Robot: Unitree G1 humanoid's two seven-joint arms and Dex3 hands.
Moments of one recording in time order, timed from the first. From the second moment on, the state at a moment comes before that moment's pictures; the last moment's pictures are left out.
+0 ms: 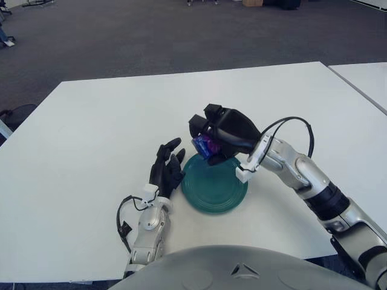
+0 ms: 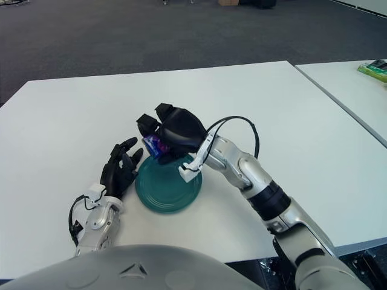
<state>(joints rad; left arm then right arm) 0.35 -0.11 -0.18 -0.03 -0.11 -0.20 0.10 -0.35 -0.47 0.54 -0.18 -0.86 -0.42 0.07</state>
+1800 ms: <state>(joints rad) 0.36 -0.11 -0.17 -0.09 -0.21 -0.12 0.10 -0.25 -0.49 0.54 -0.21 -0.82 -0.62 0.30</state>
